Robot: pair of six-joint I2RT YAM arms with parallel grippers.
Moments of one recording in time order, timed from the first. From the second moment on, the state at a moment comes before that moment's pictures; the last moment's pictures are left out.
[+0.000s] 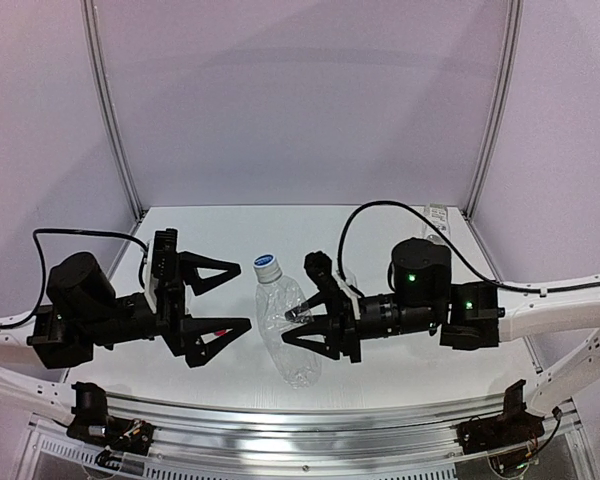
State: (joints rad) left arm -1.19 0.80 0.62 0.27 0.12 -0.03; right arm 1.21 1.30 0.87 0.22 -0.31 0.14
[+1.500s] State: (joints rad) left arm -1.08 0.93 0.60 0.38 0.29 -0.24; right arm 1.26 1.41 0.94 0.11 -0.27 0.05
